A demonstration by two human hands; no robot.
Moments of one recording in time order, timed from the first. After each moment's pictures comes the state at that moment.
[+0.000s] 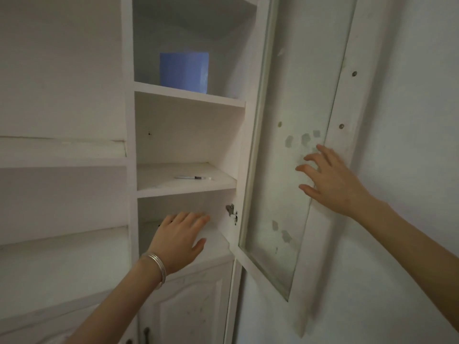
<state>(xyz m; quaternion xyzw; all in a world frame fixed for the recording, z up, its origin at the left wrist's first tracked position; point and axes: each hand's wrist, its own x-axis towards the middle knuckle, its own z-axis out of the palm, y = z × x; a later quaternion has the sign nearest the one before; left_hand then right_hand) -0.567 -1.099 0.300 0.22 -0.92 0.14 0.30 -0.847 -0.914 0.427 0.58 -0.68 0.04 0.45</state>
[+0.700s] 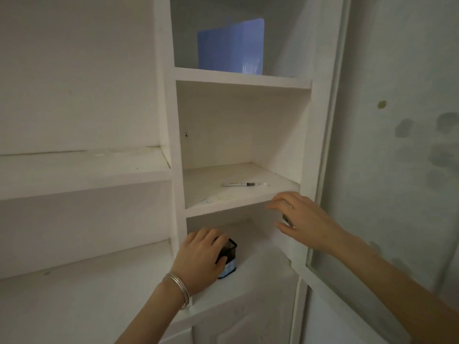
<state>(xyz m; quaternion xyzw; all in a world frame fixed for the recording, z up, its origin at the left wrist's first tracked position) -0.547 -1.258 0.260 0.22 -0.93 0.13 0.24 -0.782 -1.138 0.325 0.72 -0.63 0.15 0.26</state>
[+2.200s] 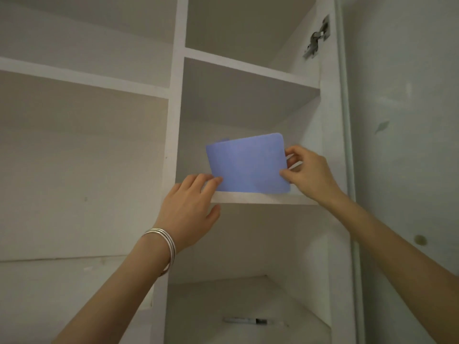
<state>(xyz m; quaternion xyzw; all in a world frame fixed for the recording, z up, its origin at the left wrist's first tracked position) -0.591 -1.319 0.545 0.27 -0.78 0.31 0.47 -0.813 -1.227 0.610 0.59 -0.55 0.53 0.27</state>
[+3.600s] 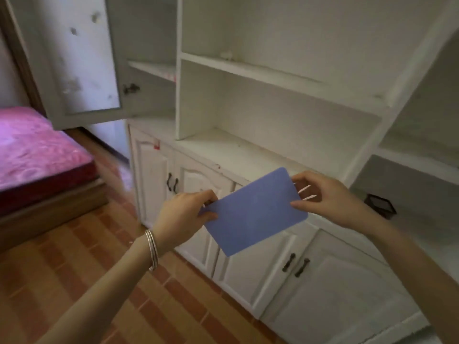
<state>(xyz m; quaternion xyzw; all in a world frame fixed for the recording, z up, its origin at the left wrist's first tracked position) -0.260 -0.915 0.218 0.67 -0.67 0.02 0.32 -0.517 -1.026 0.306 0.88 -0.35 0.20 -0.27</state>
